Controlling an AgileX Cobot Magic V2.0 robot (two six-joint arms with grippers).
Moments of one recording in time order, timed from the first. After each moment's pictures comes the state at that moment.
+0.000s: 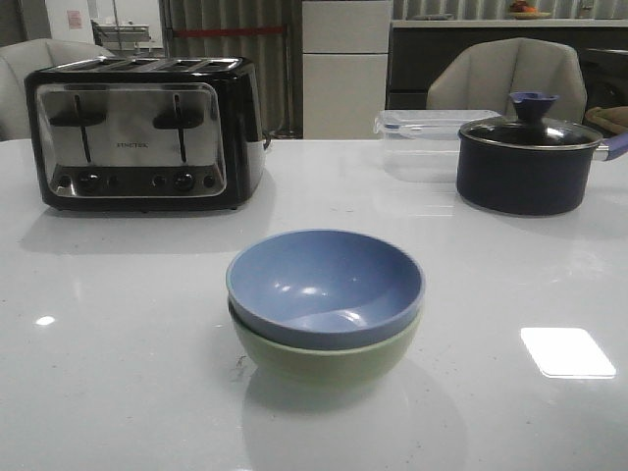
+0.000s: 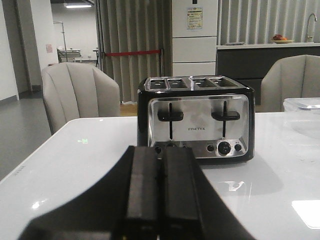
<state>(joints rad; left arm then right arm) -0.06 0.00 0.00 -0.06 -0.02 0.10 0.18 0.32 -0.32 0.13 0.31 -0.17</state>
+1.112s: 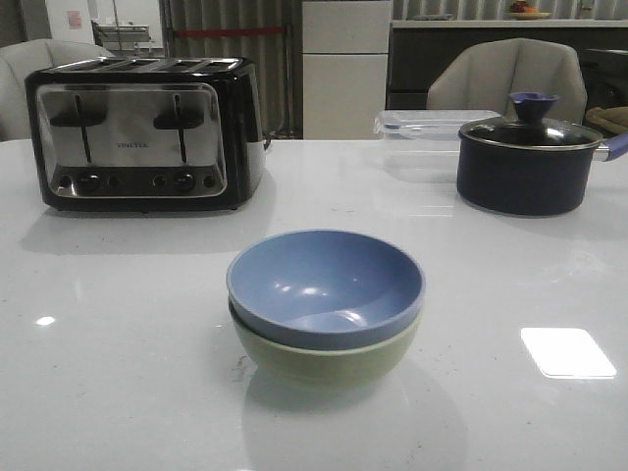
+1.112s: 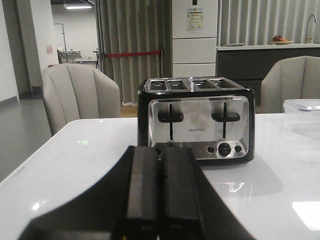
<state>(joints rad) -0.06 0.00 0.00 -0.06 -0.03 0.10 0.04 -0.01 0.03 0.08 0.04 -0.11</state>
